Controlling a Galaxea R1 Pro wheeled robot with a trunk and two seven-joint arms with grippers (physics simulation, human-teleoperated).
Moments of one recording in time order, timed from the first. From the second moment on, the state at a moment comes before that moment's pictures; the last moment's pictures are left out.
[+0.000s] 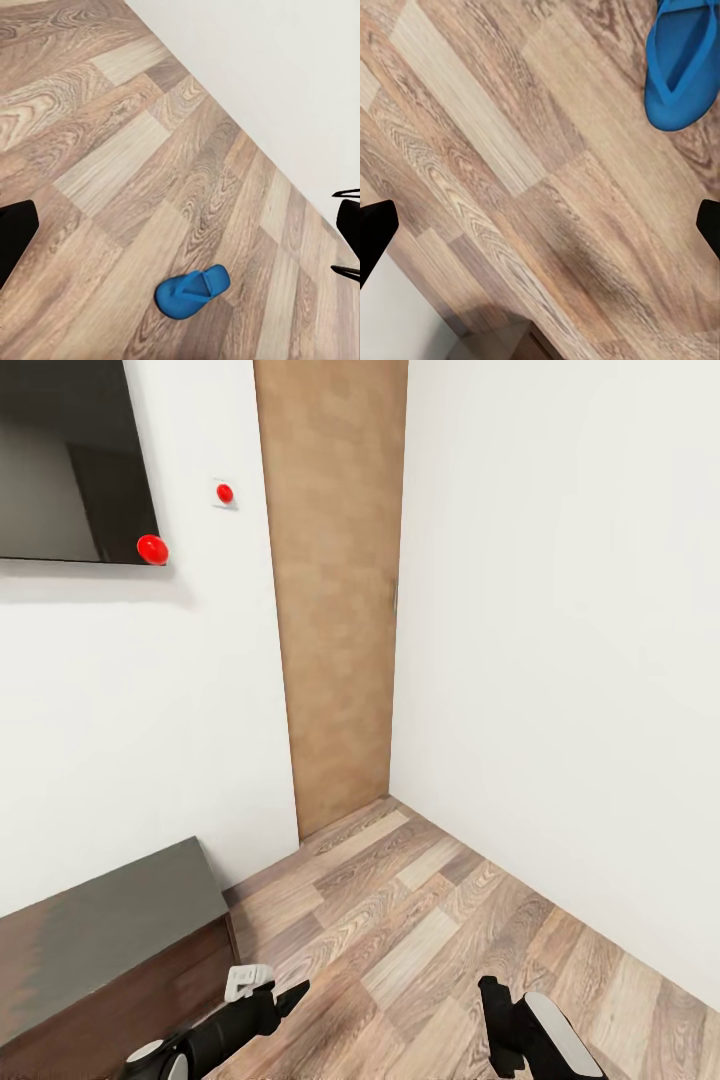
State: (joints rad) left arm -0.14 -0.04 0.16 -1.05 0.17 0.34 -0.68; right arm -0.33 0.00 -0.04 -0.79 -1.61 0.02 -0.62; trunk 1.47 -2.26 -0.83
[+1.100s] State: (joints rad) left arm -0.14 -0.04 0.16 -1.05 0.17 0.34 -0.68; right arm -0.33 0.00 -0.04 -0.79 -1.61 0.02 -0.62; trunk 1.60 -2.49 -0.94
